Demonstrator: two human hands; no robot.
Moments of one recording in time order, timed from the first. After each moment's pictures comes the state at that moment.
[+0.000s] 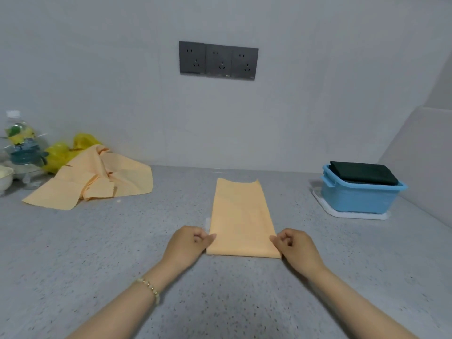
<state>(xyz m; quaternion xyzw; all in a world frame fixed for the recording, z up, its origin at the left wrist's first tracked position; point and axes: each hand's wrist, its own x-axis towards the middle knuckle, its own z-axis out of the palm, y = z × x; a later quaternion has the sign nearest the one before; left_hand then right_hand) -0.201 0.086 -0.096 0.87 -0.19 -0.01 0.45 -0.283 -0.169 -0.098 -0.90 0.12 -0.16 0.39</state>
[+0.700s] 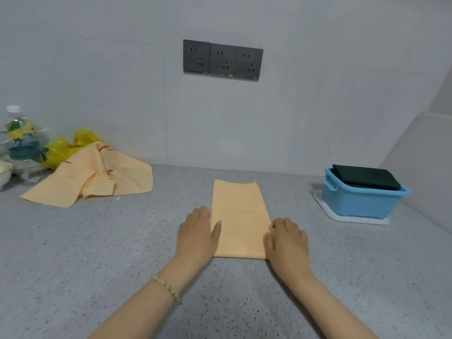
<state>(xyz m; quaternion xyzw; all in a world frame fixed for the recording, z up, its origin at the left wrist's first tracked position) -0.205 0.058 -0.081 0.94 -0.16 0.15 0.27 -0.273 -0.135 -0.094 -0.96 0.15 -0.24 0.03</state>
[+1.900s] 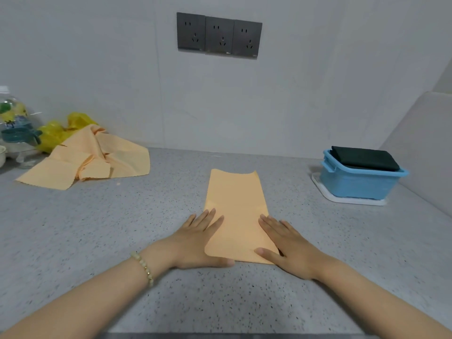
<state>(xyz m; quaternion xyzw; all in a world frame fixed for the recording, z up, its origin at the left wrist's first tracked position) -0.212 0.084 -0.101 0.91 -0.39 -0.13 0.04 -0.302 -0.175 -0.103 -0.99 -0.09 0.06 0.07</state>
